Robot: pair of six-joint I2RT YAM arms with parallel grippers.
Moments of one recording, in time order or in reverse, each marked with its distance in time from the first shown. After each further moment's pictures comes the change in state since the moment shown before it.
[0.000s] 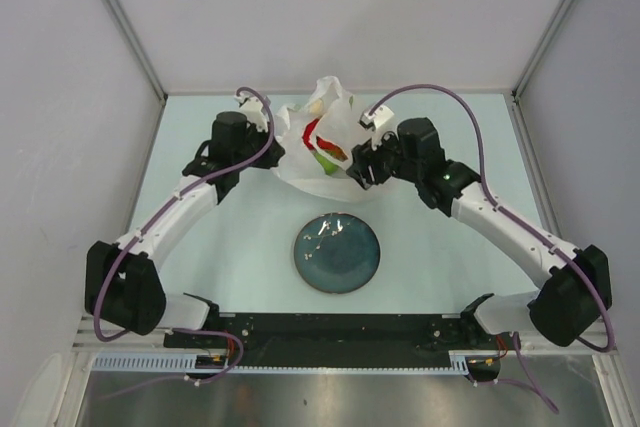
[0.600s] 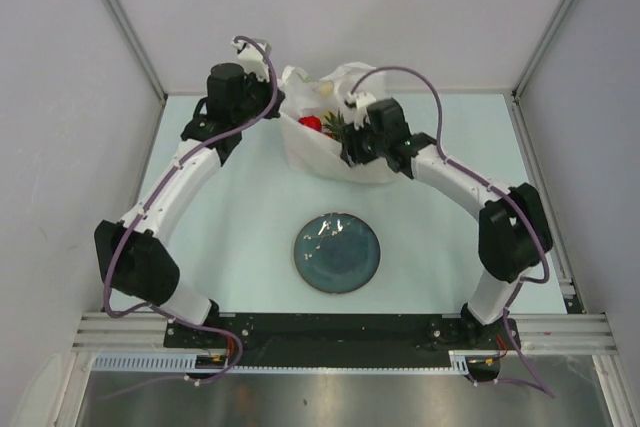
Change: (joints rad) left arm 0.005 0.177 0.424 -0.014 -0.067 0.114; right arm -0.043 0.439 0.330 -0.012 0.090 0.132
